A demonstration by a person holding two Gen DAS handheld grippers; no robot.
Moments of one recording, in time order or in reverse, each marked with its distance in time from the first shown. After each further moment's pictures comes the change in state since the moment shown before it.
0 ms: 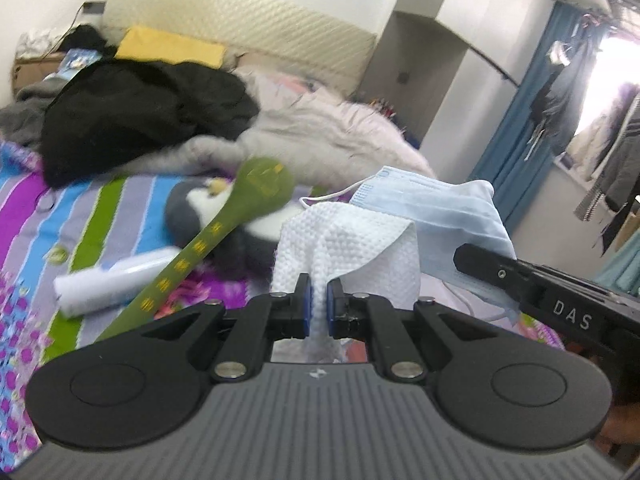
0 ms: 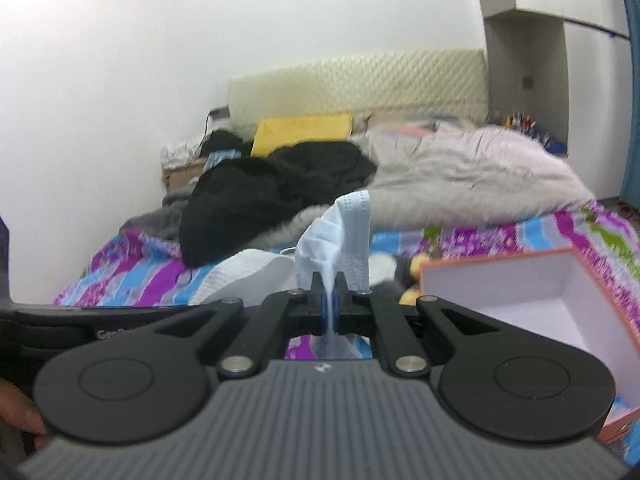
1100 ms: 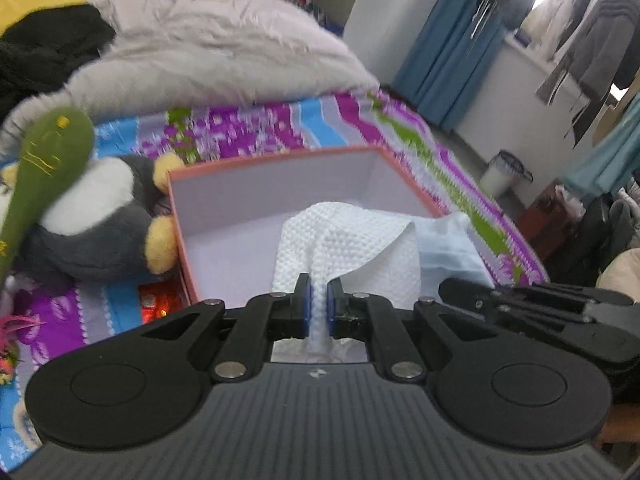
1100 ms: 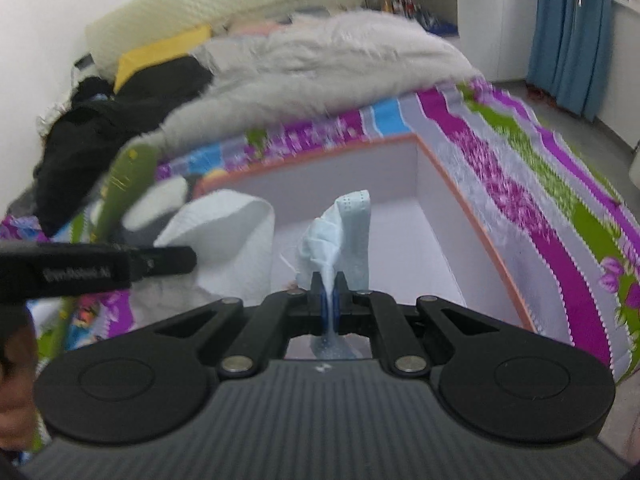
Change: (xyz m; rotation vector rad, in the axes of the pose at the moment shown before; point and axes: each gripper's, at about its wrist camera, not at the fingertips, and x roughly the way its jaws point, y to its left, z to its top) left arm 0.249 -0.156 0.010 0.176 0.377 -0.153; right arm 0.067 -0.210 -0.035 0.198 0.349 -0.283
